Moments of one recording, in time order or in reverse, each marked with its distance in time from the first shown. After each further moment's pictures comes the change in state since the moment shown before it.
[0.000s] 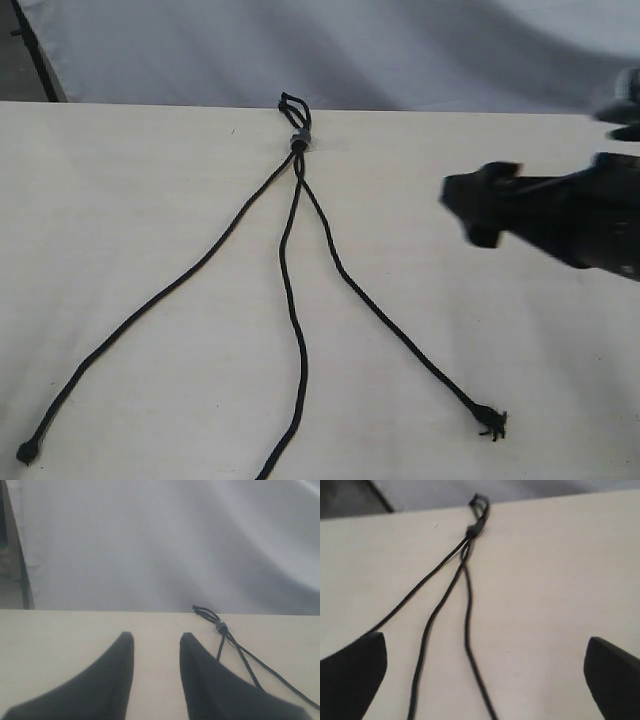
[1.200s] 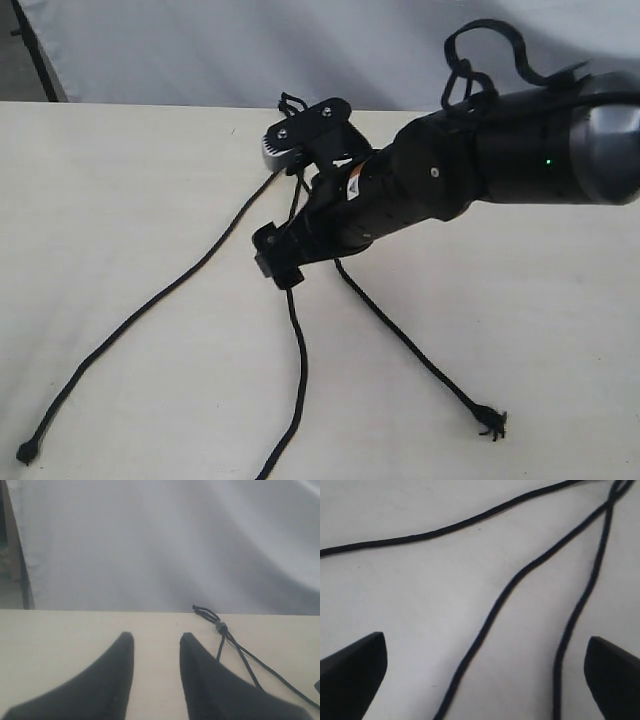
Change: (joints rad) left arm 0.000 0.000 0.000 0.000 0.000 0.000; right arm 0.273 0.657 -0.550 -0.081 0.276 -0.263
